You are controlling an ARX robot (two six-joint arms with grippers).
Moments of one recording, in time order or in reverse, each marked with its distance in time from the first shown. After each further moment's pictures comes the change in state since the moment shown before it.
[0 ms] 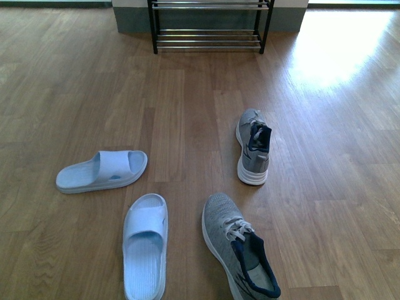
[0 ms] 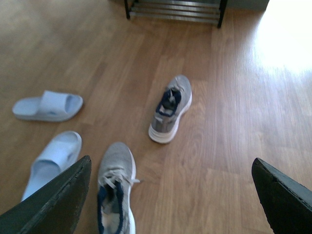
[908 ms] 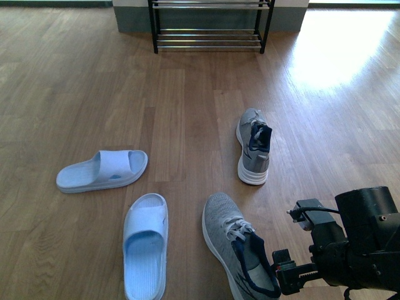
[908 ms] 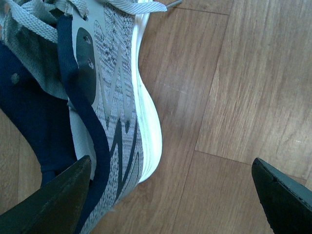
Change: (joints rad) left arm 0.000 0.000 0.000 0.000 0.000 0.000; right arm 0.137 1.738 0.687 0.246 0.017 0.056
